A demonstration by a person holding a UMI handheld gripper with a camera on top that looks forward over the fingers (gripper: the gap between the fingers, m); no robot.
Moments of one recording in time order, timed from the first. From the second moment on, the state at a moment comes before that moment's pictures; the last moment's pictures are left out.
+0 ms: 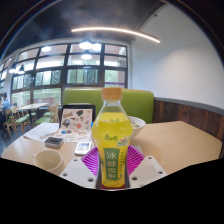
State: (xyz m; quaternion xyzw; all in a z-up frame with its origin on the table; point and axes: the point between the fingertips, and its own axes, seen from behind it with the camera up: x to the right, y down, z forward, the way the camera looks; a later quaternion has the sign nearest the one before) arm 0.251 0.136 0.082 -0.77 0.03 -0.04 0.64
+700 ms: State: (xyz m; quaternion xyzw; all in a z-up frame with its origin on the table) arm 0.206 -0.024 0.148 -0.78 0.03 -0.05 0.63
